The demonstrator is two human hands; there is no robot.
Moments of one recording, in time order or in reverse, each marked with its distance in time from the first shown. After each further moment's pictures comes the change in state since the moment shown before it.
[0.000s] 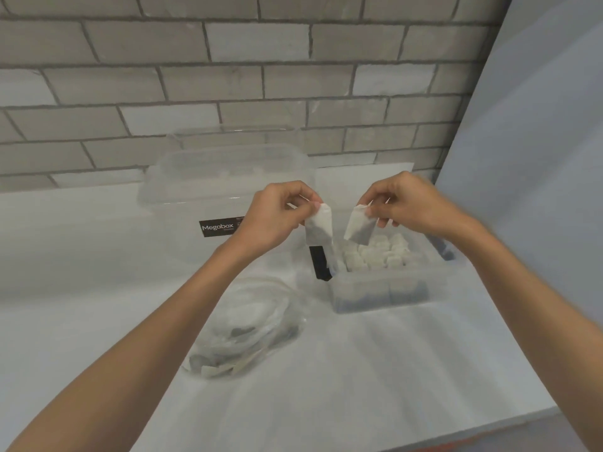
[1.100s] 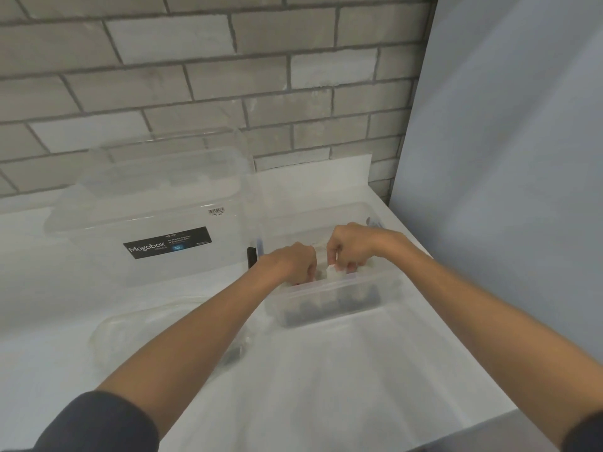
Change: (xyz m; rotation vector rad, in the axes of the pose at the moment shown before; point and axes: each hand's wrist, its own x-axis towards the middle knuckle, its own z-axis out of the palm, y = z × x) left_hand 0.065 -0.034 0.157 0.872 -0.756 -0.184; right_hand 0.029 0.109 0.034 -0.175 -0.593 0.219
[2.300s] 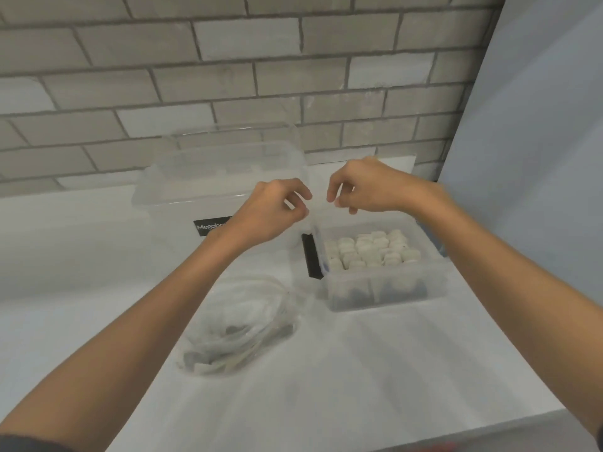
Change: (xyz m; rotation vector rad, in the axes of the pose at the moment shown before) left_hand -0.132 -0.085 -0.053 -0.470 0.665 0.090; right_hand -0.042 -0.116 -0.043 -0.080 0.422 -0.234
